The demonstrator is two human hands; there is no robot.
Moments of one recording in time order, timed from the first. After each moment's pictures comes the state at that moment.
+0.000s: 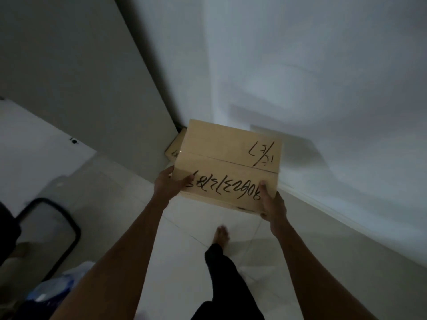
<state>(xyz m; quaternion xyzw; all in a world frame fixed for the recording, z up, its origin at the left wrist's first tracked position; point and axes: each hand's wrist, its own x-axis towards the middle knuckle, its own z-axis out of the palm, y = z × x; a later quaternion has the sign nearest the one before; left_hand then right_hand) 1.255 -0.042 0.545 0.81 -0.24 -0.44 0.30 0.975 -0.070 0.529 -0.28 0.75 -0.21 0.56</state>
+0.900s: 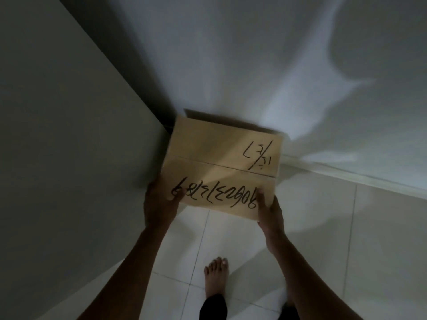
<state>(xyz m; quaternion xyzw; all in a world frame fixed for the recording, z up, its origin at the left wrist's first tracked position) 1.529 -0.265 0.137 0.81 -0.44 -0.36 0.16 1.286 -0.235 0.109 -0.20 0.78 -0.26 0.53</state>
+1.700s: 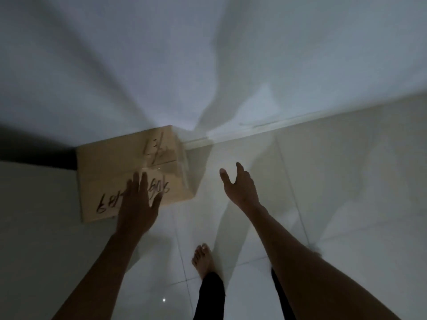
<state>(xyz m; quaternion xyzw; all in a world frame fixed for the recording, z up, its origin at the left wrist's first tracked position) 1.418 -0.277 0.196 0.61 -0.74 -0.27 -0.09 1.167 -0.196 0.178 -0.25 0.85 -0.19 0.43</state>
